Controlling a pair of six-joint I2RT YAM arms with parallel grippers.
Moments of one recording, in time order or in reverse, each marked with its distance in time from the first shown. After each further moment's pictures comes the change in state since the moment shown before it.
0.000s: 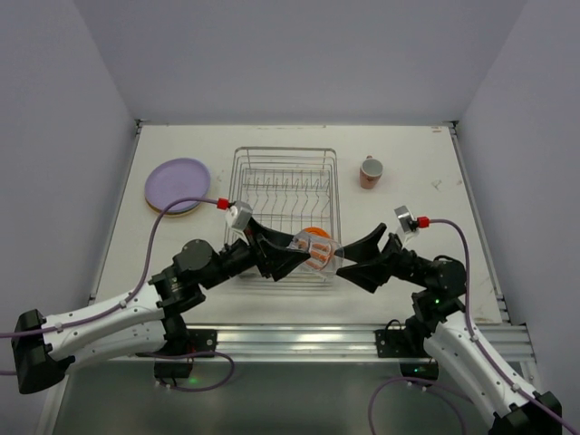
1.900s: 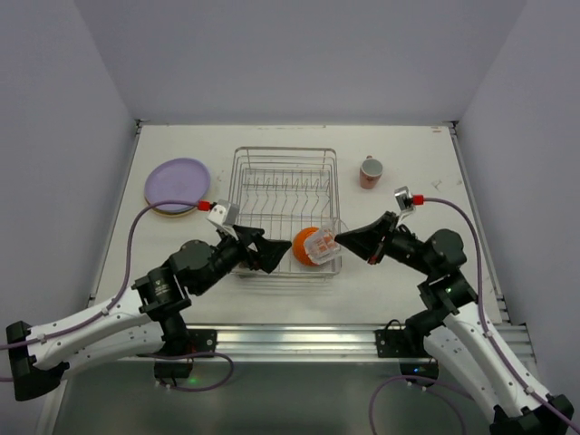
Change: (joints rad) left arm 0.000 -0.099 0.026 -0.308 -0.306 0.032; right arm 0.000 0.069 0.219 -0.485 0.156 -0.220
